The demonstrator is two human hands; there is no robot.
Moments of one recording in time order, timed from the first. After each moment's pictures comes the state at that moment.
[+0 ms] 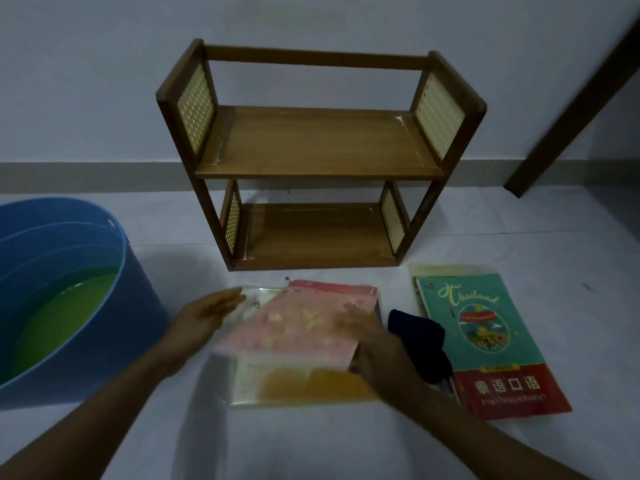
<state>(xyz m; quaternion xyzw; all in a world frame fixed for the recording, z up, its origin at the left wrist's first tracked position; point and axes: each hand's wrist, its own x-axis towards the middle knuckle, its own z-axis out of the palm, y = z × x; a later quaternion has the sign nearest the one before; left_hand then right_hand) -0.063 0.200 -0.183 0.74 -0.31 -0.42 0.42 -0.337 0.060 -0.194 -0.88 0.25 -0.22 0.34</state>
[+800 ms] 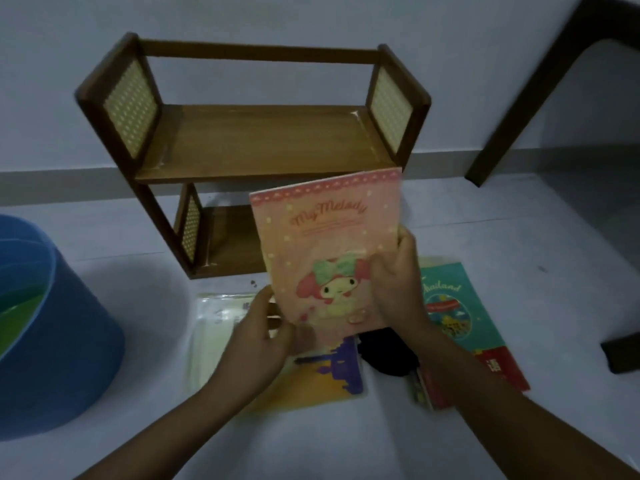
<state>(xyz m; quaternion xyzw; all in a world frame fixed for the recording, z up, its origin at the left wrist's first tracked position) -0.196 0.143 -0.133 0.75 -0.38 -0.34 0.43 -0.325 -0.014 -0.123 -0.66 0.47 -0.40 0.43</state>
